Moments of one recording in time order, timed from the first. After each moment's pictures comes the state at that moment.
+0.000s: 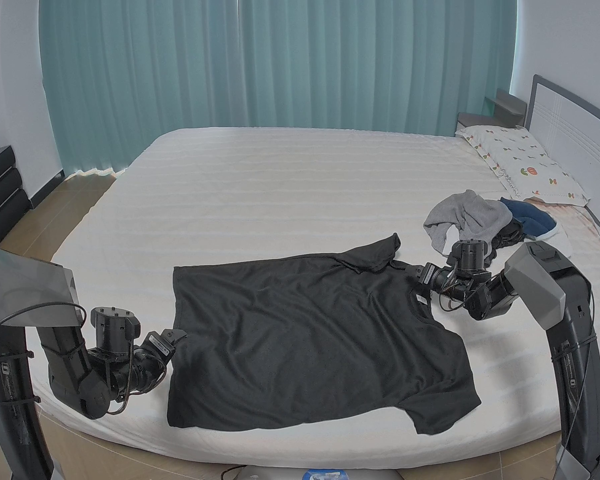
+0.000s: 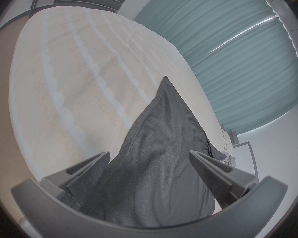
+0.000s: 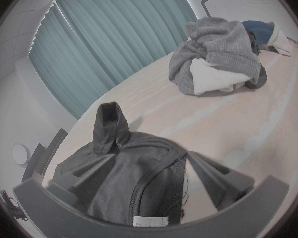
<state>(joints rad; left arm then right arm) -0.16 2.22 -0.35 -1.22 0.00 -1.05 0.09 2.73 -1.60 -0.68 0.14 0.51</state>
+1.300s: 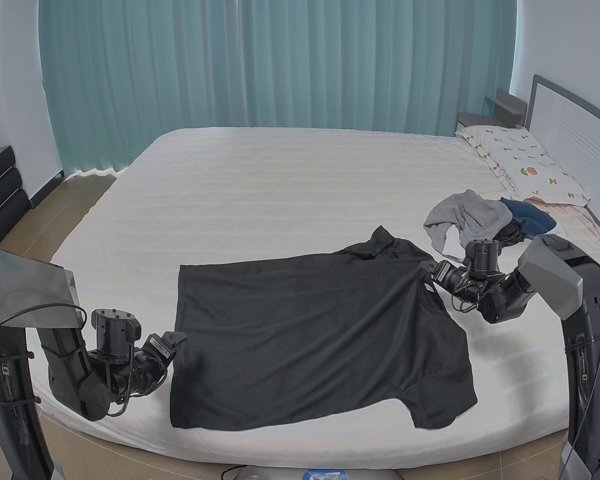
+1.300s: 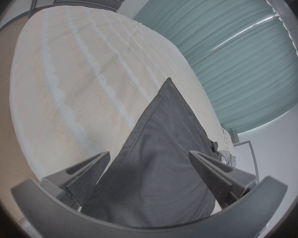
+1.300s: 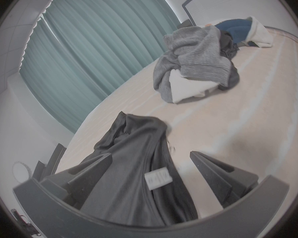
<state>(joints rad) -0.17 2.22 -0.33 -1.22 -0.01 -1.05 0.06 2.57 -1.30 -0.83 0.10 0.63</state>
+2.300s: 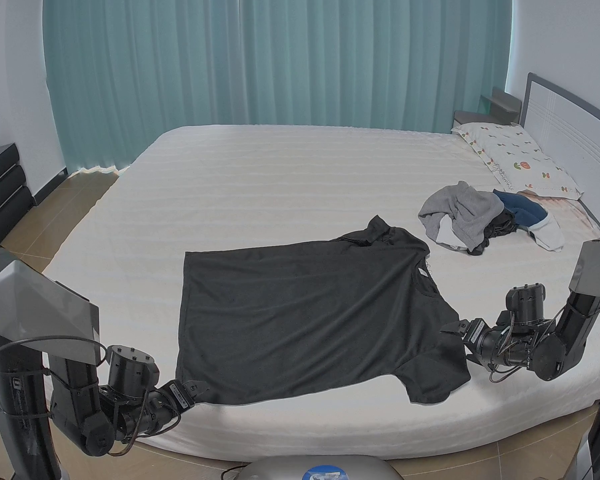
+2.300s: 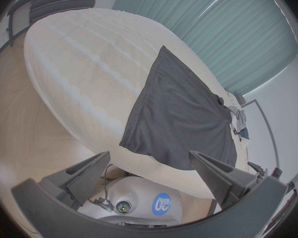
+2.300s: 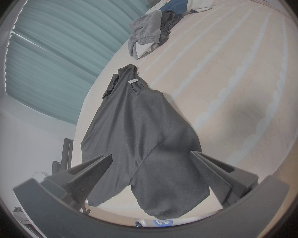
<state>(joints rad) -0.34 2.25 -0.13 -1.31 0.07 -0.89 0.11 2.17 -0.47 -1.01 0.18 0.82</state>
